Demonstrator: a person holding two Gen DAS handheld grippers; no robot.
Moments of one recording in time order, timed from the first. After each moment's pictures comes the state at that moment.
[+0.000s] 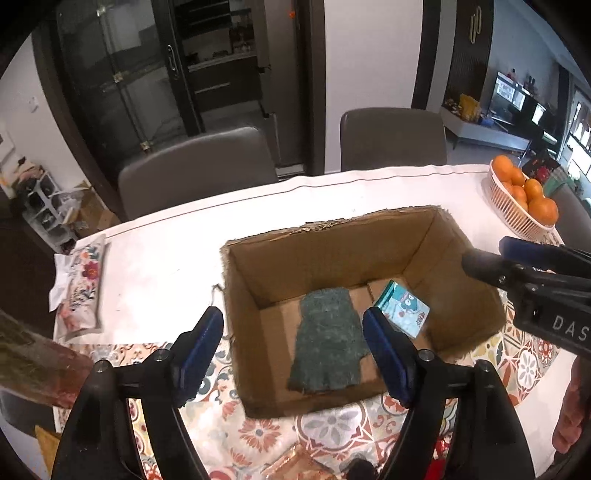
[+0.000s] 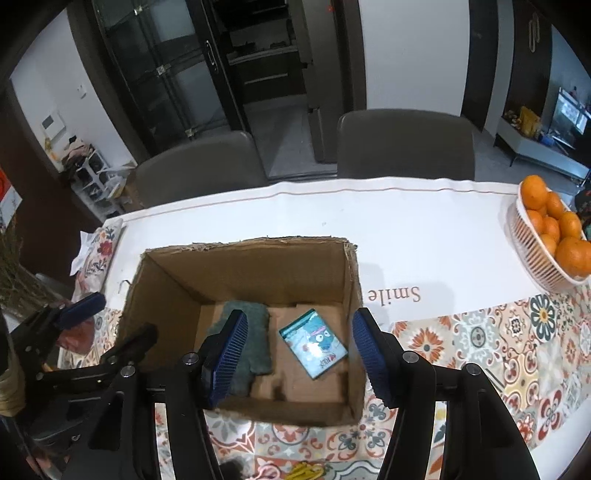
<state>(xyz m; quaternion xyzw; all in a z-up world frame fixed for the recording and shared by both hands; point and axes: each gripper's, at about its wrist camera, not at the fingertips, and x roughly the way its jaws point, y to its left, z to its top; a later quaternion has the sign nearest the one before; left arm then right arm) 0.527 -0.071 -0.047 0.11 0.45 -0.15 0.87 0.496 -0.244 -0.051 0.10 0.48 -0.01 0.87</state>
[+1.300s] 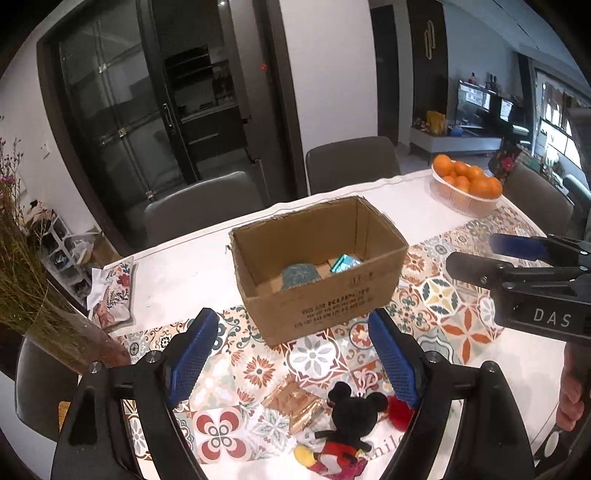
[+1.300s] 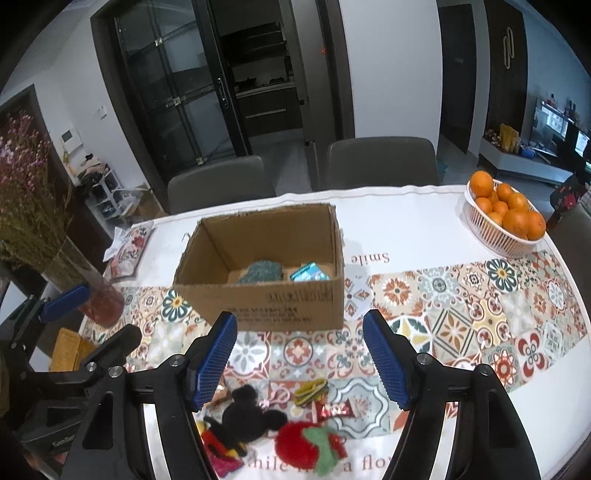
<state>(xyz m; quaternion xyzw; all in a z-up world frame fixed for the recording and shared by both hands) 0.361 -0.048 0.012 0.15 0.36 -0.18 0.90 0.329 -0.226 0.006 0.10 0.42 -0.02 0.90</state>
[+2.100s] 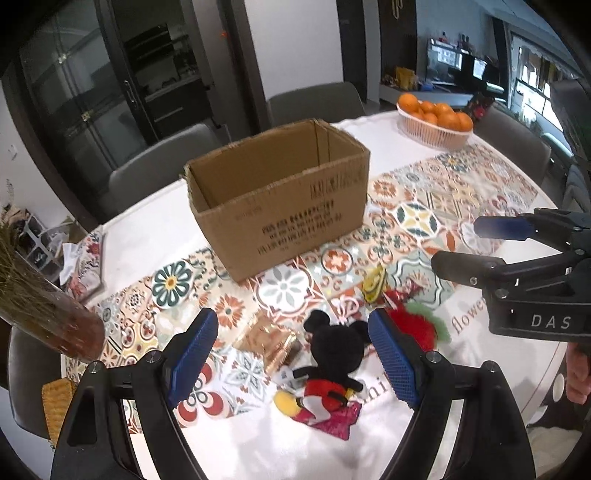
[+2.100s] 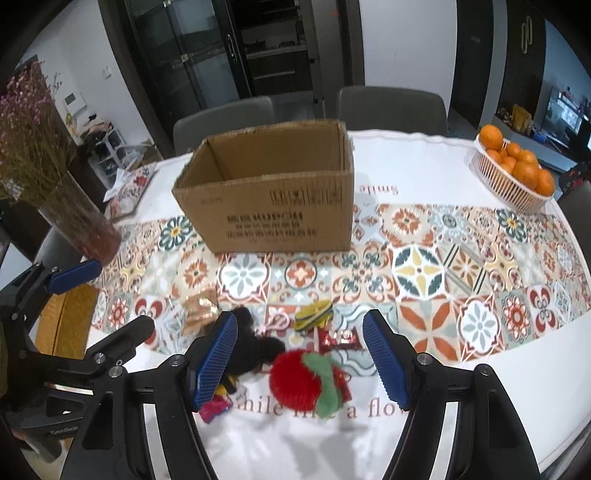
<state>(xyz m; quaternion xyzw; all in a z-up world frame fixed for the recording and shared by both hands) 0.321 -0.048 -0.053 0.19 0.43 -0.23 0.85 0.282 -0.207 -0.054 0.09 0.48 0.00 0.87</state>
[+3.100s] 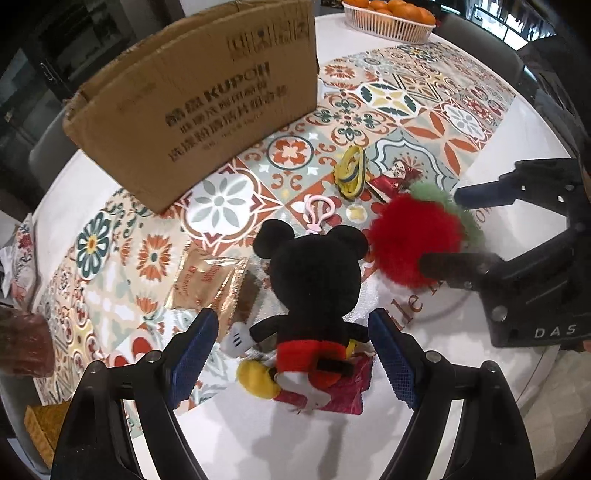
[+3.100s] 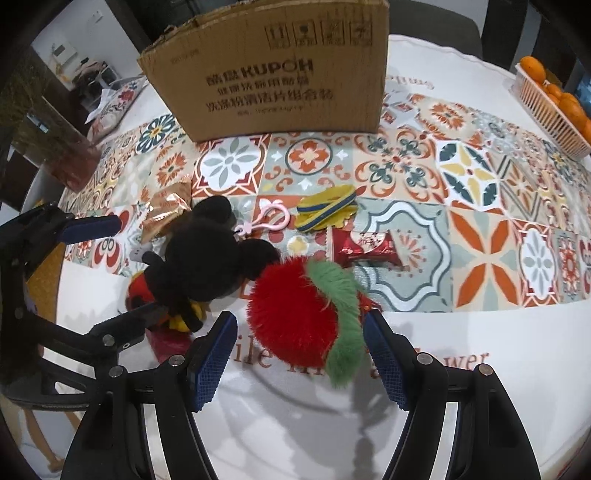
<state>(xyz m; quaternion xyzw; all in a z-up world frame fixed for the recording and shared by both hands) 0.335 -0.065 -0.171 0.27 0.53 -0.30 0.74 0.281 -0.193 -0.170 0.08 0.60 0.04 0.79</state>
